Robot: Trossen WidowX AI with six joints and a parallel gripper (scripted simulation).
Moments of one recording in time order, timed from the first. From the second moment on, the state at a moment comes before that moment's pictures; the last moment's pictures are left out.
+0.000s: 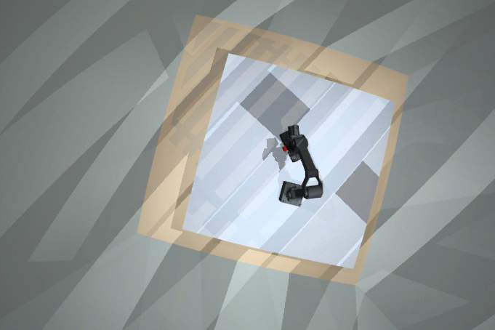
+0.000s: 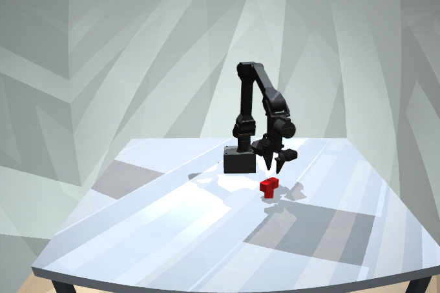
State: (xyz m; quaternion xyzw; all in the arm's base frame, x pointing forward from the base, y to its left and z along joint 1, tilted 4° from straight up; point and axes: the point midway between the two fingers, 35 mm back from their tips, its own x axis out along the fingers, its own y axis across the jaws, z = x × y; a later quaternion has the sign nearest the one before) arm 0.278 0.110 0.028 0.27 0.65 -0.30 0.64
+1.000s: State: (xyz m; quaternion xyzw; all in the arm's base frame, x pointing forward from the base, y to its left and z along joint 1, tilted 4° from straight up) arm 0.275 0.127 0.059 0.27 0.65 -0.31 0.64
